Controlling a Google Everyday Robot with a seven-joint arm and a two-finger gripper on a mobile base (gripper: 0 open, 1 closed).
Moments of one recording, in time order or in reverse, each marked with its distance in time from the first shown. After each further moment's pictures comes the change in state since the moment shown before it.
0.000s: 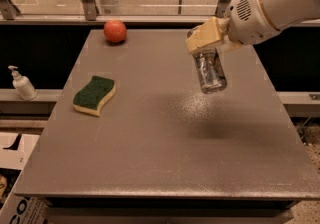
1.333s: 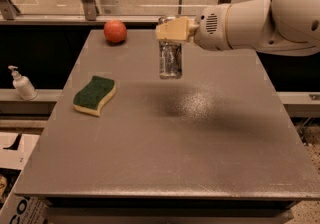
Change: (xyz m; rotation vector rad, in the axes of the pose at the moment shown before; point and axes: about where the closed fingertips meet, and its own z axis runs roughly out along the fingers) arm -0.053 0.034 0.054 -0.222 -0.342 -0.046
